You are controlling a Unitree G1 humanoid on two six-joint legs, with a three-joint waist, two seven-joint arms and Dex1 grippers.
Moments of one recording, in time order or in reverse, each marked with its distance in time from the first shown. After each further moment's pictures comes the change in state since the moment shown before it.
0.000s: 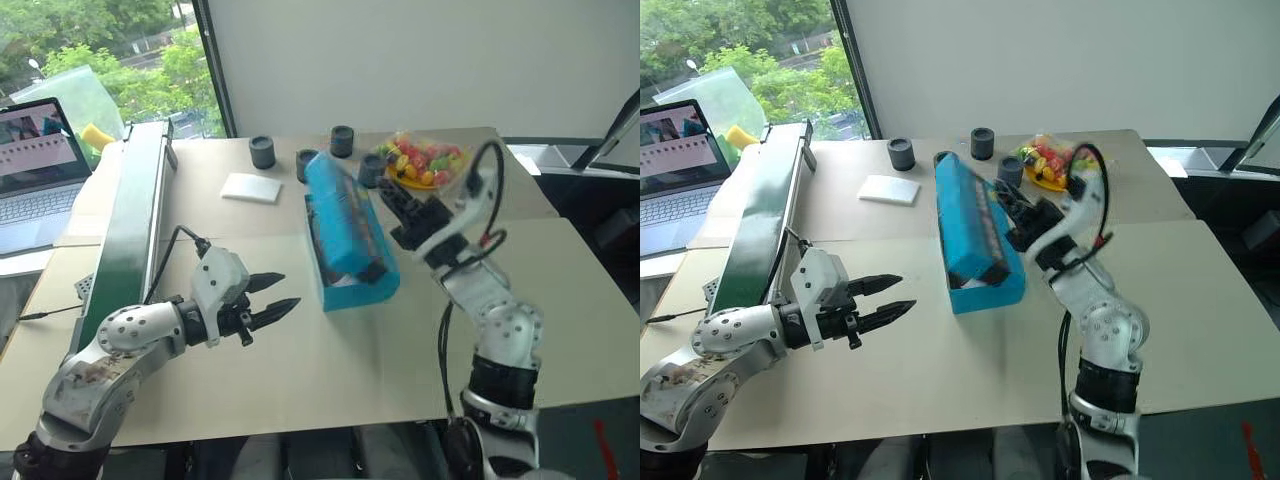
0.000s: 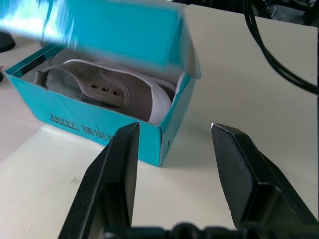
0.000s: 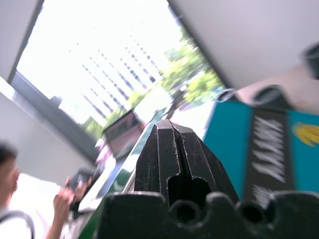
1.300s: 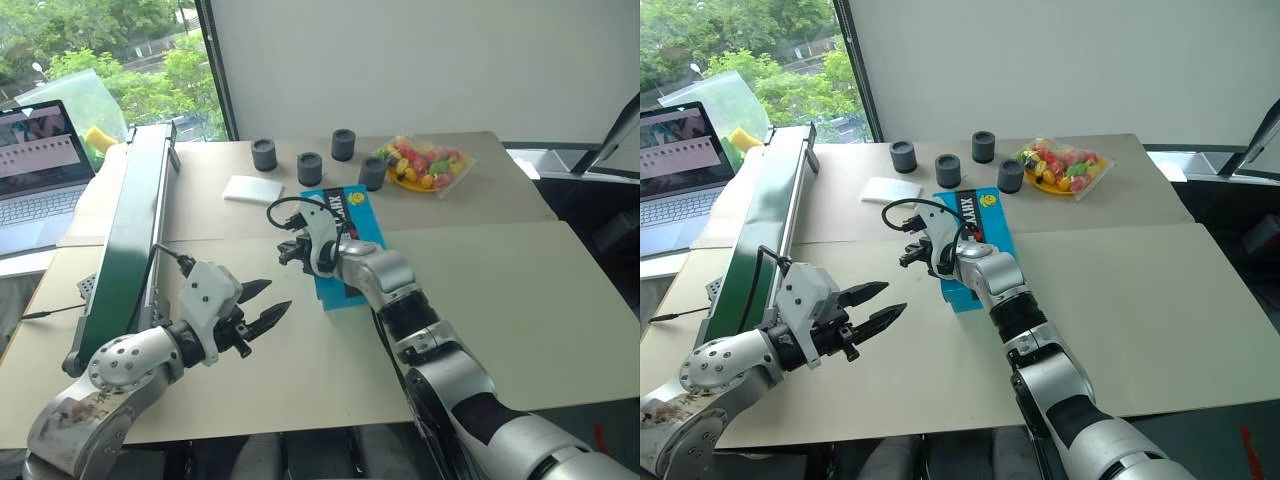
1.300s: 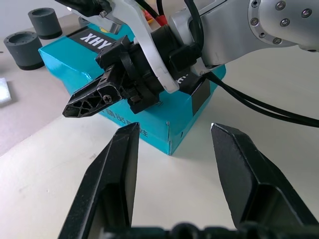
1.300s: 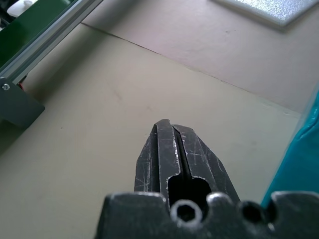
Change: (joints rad) left arm 0.152 -0.041 0.061 -0.170 -0.044 0.064 0.214; right arm -0.365 0.248 0.296 0.869 -0.695 -0.148 0.205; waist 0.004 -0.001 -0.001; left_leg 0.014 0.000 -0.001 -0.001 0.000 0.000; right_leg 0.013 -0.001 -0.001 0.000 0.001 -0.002
